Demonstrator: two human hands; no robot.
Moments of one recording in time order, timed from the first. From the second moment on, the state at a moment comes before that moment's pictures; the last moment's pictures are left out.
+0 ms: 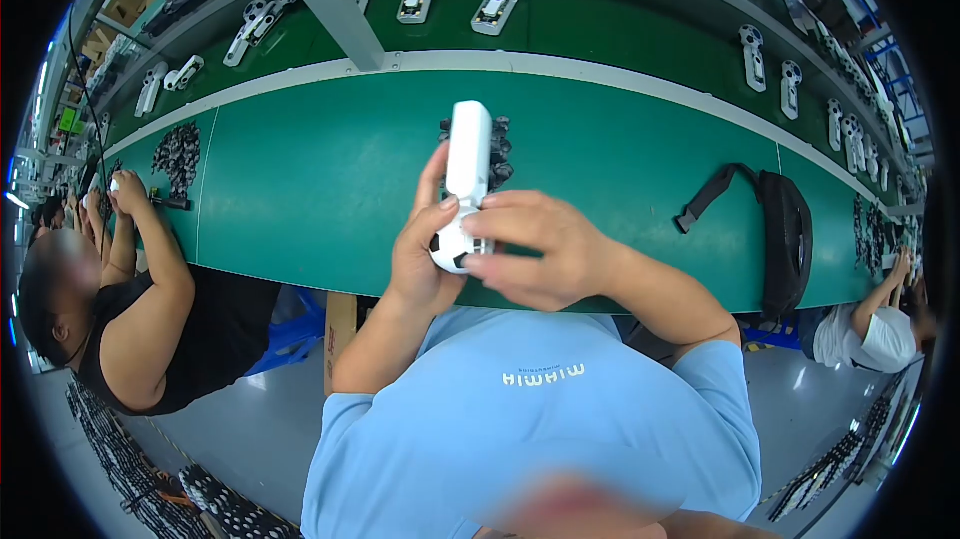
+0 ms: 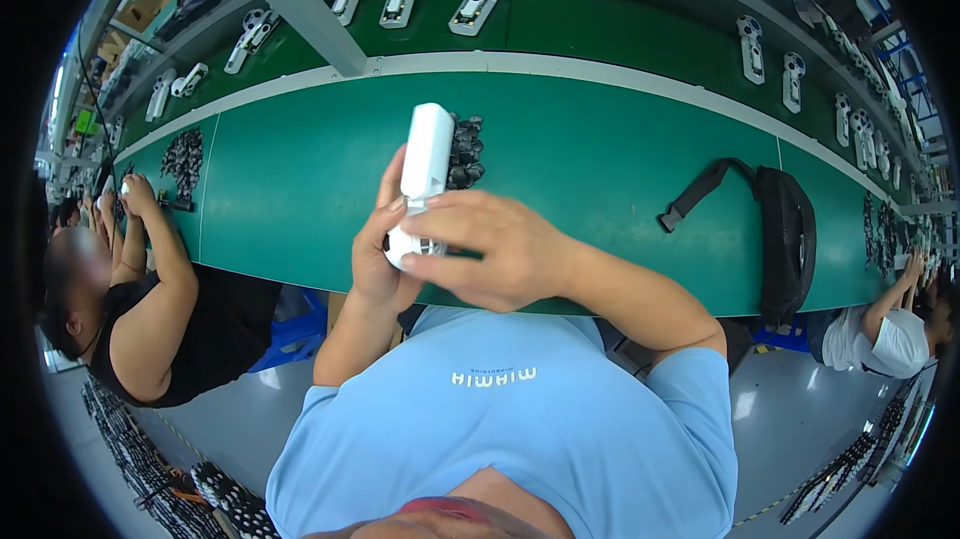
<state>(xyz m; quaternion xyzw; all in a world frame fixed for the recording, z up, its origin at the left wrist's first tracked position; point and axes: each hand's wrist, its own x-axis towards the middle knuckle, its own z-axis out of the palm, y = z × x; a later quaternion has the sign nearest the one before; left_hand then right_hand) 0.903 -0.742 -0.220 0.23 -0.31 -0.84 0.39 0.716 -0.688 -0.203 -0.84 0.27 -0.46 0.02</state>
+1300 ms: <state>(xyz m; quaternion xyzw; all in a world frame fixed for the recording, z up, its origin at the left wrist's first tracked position) 0.905 -0.758 -0.237 0.19 -0.36 -0.80 0.44 0.723 -0.692 -0.207 -0.60 0.47 -0.56 0.32</state>
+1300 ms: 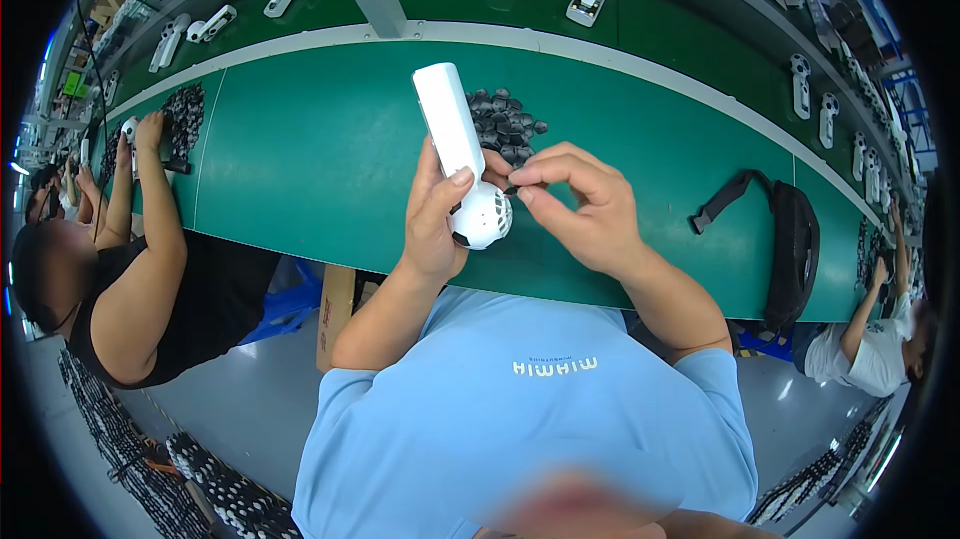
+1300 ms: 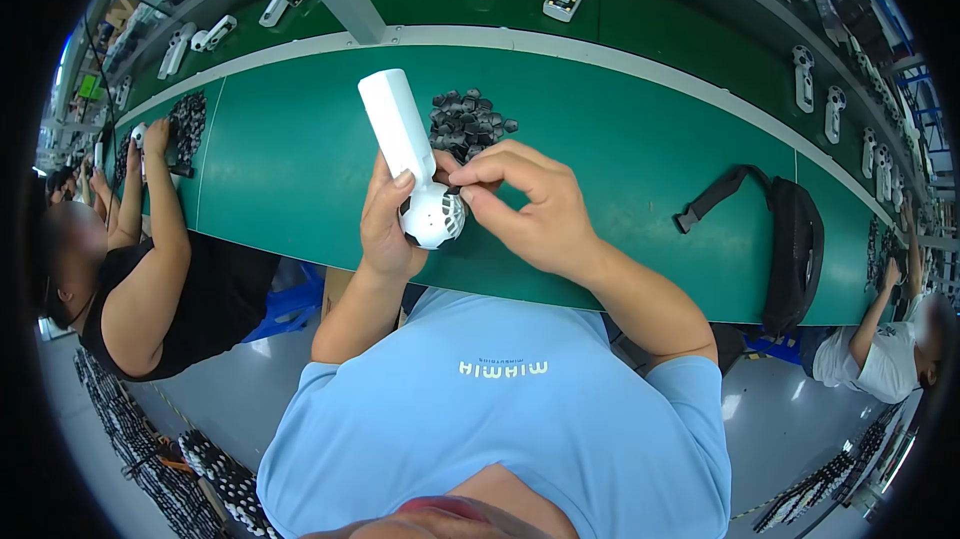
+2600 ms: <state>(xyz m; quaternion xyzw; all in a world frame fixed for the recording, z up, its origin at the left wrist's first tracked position) 0.904 -0.749 -0.238 0.21 -0.54 -0.68 0.45 0.747 -0.669 -0.256 -0.42 0.38 -0.62 0.55</state>
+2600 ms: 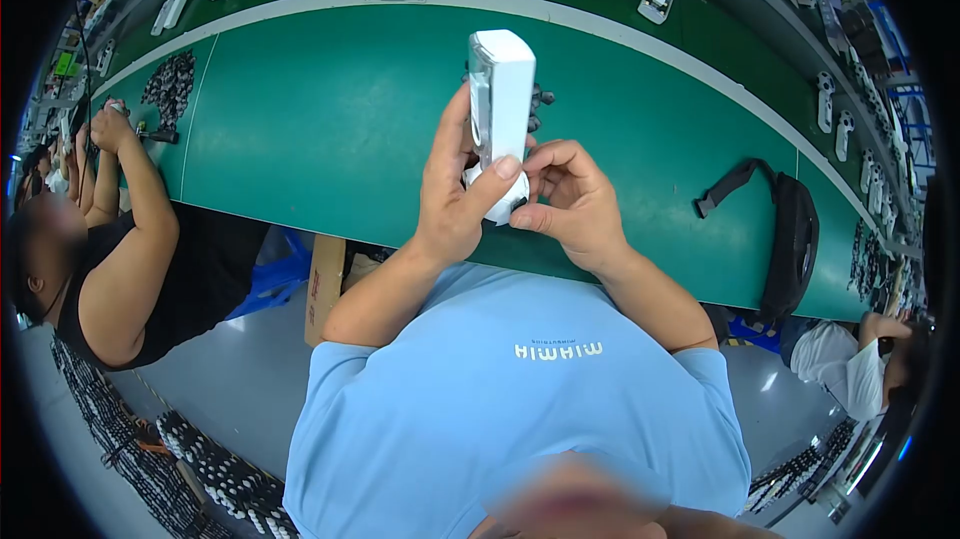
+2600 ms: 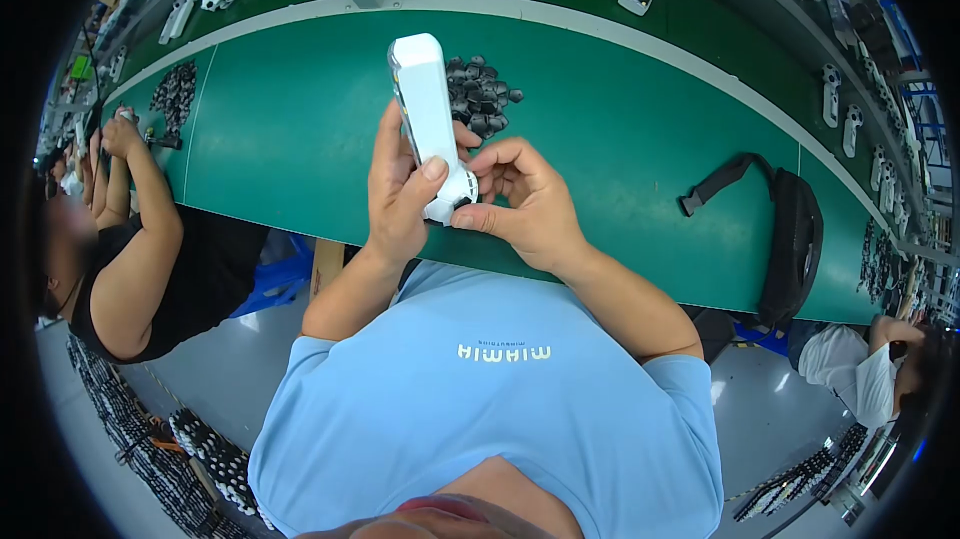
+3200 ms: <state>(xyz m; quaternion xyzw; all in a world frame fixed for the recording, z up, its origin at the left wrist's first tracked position) 0.907 -0.746 -0.242 0.16 -0.68 -0.57 0.44 0.734 -0.668 -0.239 -0.28 0.37 -0.55 0.69</state>
